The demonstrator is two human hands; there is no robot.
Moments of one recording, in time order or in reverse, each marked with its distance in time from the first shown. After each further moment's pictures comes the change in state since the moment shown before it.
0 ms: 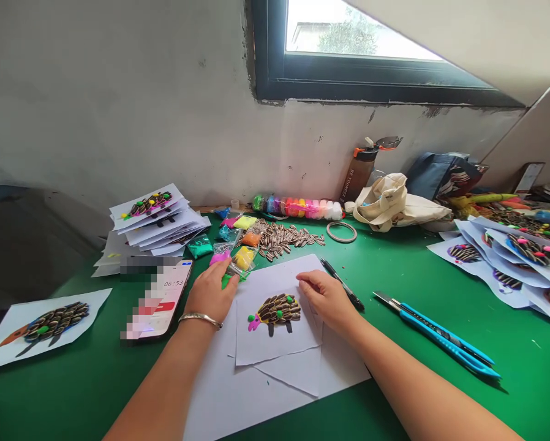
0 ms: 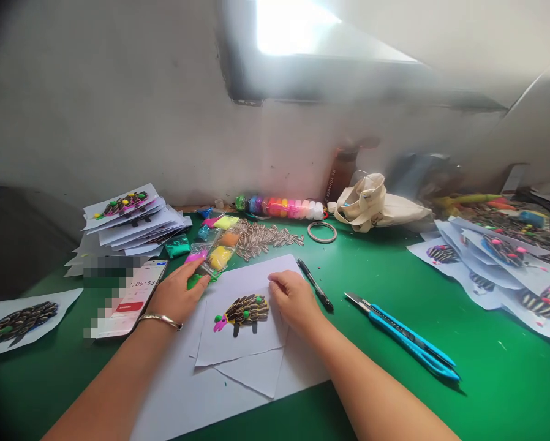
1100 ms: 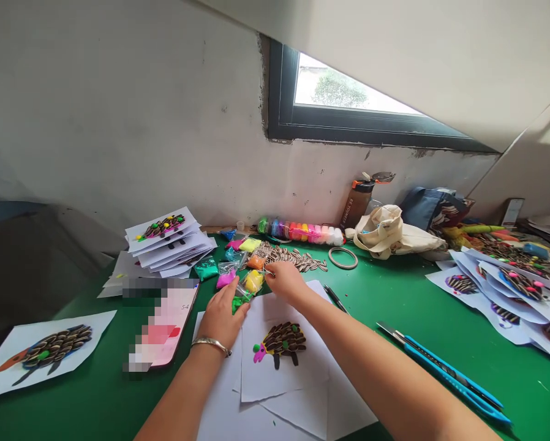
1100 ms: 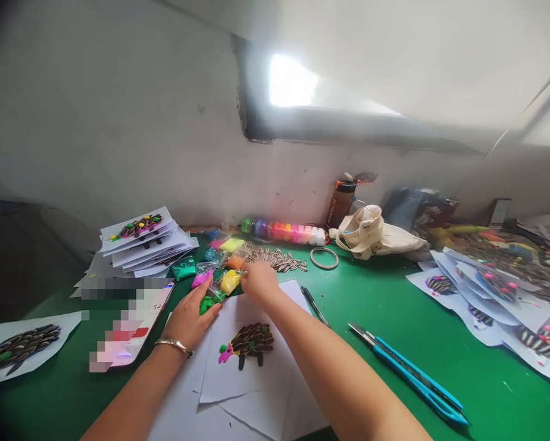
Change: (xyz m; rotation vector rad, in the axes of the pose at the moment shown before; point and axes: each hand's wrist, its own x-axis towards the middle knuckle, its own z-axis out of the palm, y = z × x) left_hand 0.004 -0.011 0.017 -0.156 0.005 0.045; right_hand 0.113 -0.048 0.053 -0.340 -0.113 -0.040
